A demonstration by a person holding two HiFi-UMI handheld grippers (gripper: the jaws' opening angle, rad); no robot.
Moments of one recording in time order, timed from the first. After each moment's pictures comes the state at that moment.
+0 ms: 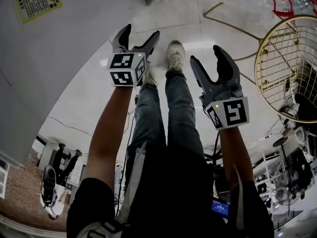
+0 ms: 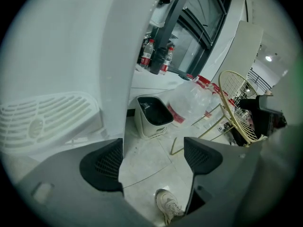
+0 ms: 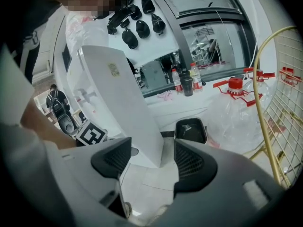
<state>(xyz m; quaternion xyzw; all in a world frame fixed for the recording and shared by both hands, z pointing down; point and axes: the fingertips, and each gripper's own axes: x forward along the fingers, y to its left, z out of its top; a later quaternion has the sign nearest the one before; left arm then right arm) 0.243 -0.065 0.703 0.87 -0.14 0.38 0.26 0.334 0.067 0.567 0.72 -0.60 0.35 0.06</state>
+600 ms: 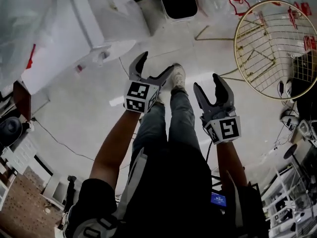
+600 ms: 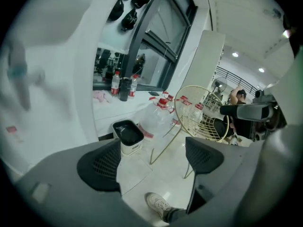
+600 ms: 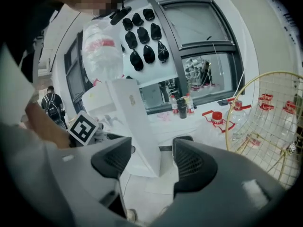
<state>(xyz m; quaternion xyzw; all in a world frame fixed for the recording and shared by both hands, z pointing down) 0.237 -0.003 0.510 0.93 -0.02 0.31 0.19 0.283 0.124 0.408 0.78 -0.56 0.27 0.03</state>
